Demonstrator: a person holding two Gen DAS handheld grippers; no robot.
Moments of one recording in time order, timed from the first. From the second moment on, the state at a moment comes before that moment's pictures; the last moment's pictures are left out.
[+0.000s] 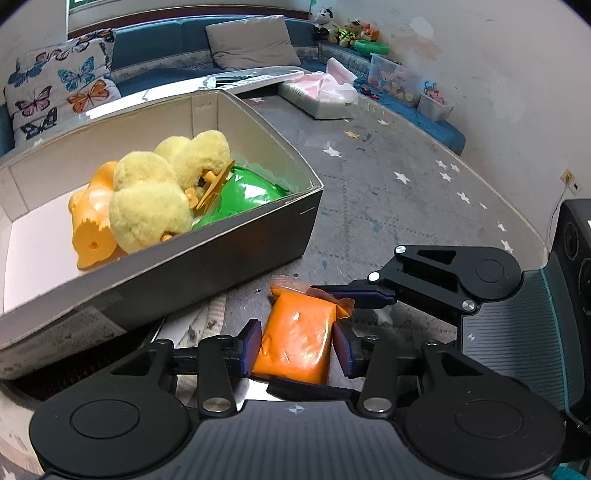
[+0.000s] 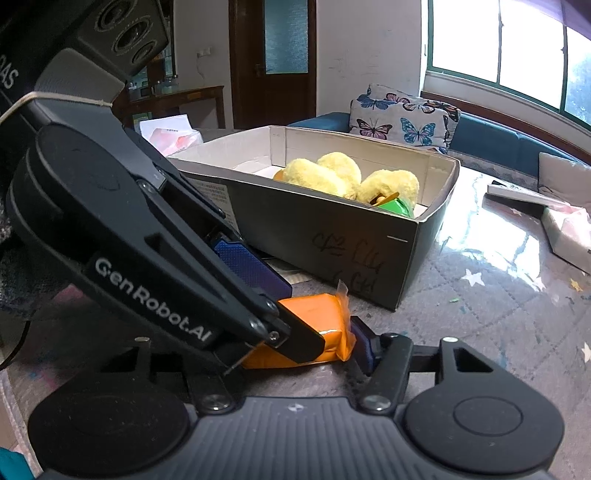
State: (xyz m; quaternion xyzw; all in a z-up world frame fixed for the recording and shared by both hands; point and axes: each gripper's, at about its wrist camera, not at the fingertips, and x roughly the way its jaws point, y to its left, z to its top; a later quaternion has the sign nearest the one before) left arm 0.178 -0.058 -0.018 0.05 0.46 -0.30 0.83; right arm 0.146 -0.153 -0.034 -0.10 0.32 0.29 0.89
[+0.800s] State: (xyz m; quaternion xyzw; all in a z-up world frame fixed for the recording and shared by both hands) left arm 0.205 -0.041 0.066 0.04 0.38 -0.27 0.89; right arm 0.170 -0.137 0.041 -0.15 0.21 0.31 0.91
